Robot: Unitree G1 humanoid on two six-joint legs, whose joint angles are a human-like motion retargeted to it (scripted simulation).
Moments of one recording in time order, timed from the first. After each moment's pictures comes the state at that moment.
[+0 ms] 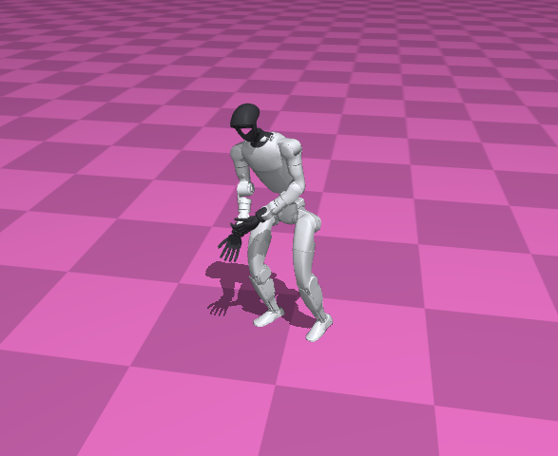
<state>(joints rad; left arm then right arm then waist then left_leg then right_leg) -0.47 -0.01 -0.98 0.54 -0.56 -0.21 0.09 -0.48 -0.10 0.09 1.06 1.13 -0.35 -0.35 0.04 0.12 0.47 -0.17 -0.05 -0.05 0.52 -0.25 0.04 -0.29 -0.20 -0.21 0.60 -0.45 0.03</state>
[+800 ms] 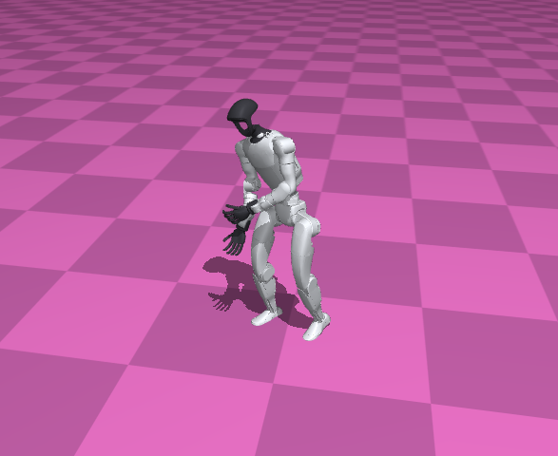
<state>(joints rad) -0.49 -0.01 -1.07 0.46 -0.46 -0.22 0.24 -0.36 -0.06 0.15 0.98 1.34 -0.36 -0.24 -0.05 0.15 0.43 -0.04 -0.08 0.08 0.41 -0.18 0.09 -0.20 -0.19 -0.07 0.45 -0.38 0.11</state>
